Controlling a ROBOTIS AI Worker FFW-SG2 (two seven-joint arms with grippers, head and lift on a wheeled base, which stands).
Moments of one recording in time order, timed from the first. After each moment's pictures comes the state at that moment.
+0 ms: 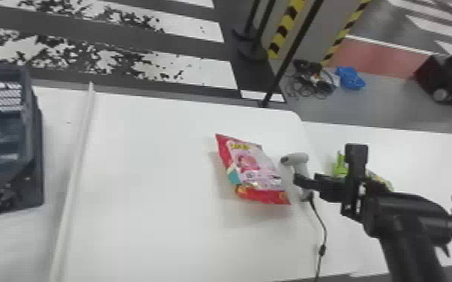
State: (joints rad) left arm 0.45 0.13 0.14 -1.99 0.14 0.15 -0.47; right arm 0.04 -0.42 -0.33 -1.43 -0.14 0.71 0.46
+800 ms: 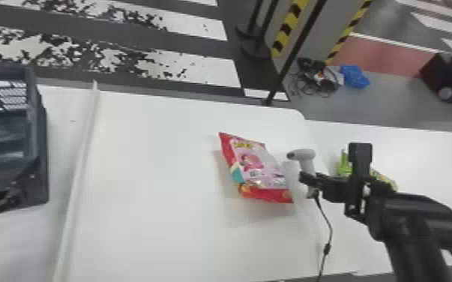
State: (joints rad) left arm 0.45 0.13 0.14 -1.98 0.14 0.15 -0.47; right arm 0.10 -0.41 -0.35 -1.54 -0.14 0.75 0.45
